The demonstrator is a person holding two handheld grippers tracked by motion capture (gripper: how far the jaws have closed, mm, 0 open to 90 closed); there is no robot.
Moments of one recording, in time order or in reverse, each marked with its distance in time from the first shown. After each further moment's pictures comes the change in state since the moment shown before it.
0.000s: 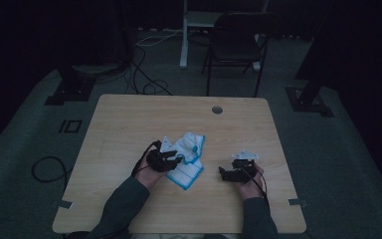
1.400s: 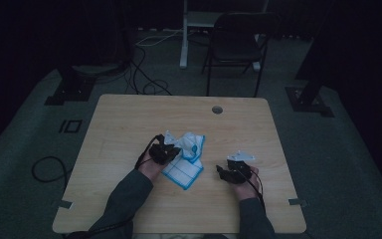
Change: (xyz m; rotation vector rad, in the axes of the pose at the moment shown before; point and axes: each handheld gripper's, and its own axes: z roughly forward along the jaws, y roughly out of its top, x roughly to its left) left arm 0.015 0.012 0.013 0.035 0.027 -0.016; right arm 0.022 0.007 -0.007 -0.041 0.045 -0.015
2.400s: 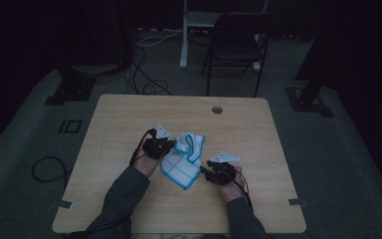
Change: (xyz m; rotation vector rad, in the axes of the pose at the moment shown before) left arm 0.017 0.007 -0.021 -0.063 0.045 -0.062; right arm 0.041 0.017 0.012 -0.051 0.155 -0.069
